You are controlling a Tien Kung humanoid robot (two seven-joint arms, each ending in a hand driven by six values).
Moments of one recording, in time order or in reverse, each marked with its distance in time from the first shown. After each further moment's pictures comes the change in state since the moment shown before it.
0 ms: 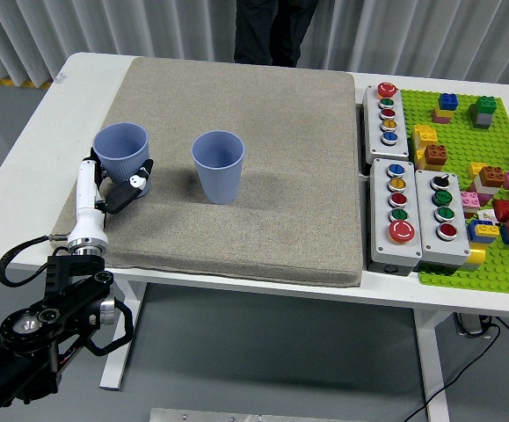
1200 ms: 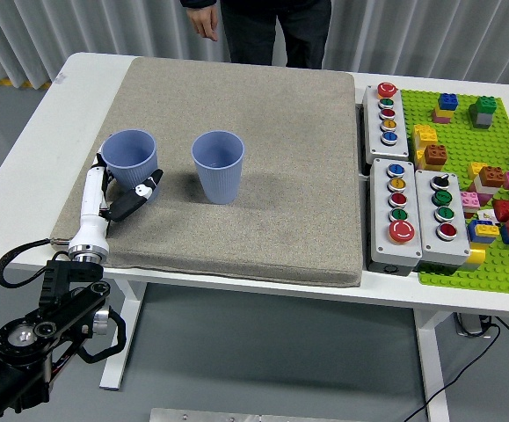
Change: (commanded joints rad) left arm 0.056 0.007 -0.046 -0.041 0.136 -0.073 0.062; right arm -0.010 0.001 0.011 0.000 -0.021 0.004 -0.001
